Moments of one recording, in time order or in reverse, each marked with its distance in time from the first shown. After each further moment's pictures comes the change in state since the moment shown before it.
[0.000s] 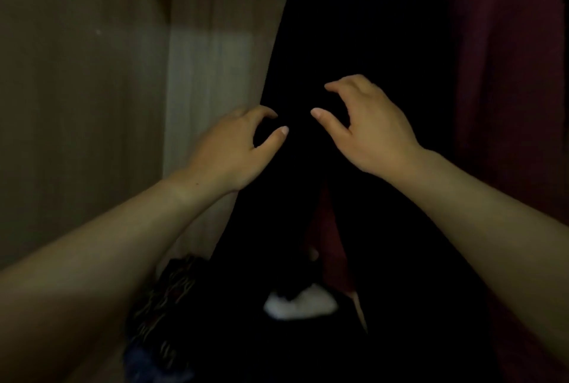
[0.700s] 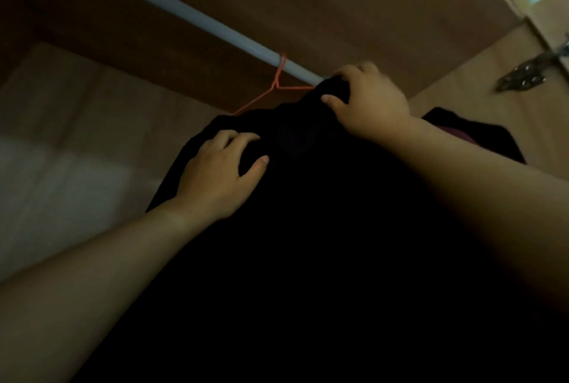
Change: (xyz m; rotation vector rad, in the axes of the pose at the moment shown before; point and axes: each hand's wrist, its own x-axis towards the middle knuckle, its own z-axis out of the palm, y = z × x) left_hand 0.327 -0.035 0.051 -0.359 0.379 0.346; right_hand 0.282 0.098 -0.072 -0.682 0.253 0.157
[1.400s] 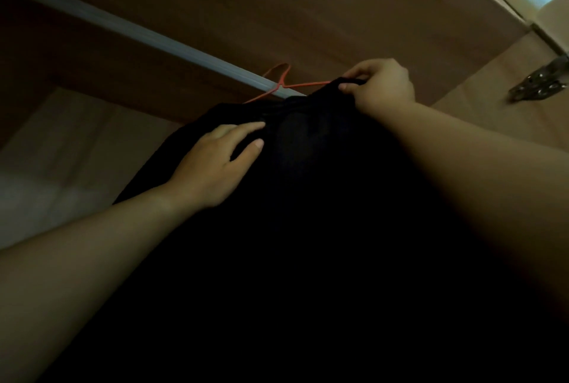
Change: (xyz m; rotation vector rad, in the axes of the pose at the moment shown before) left_hand 0.048 0.007 -0.023 -0.074 0.037 0.112; right_hand 0.061 0.038 -0.001 0.540 0.185 0.291
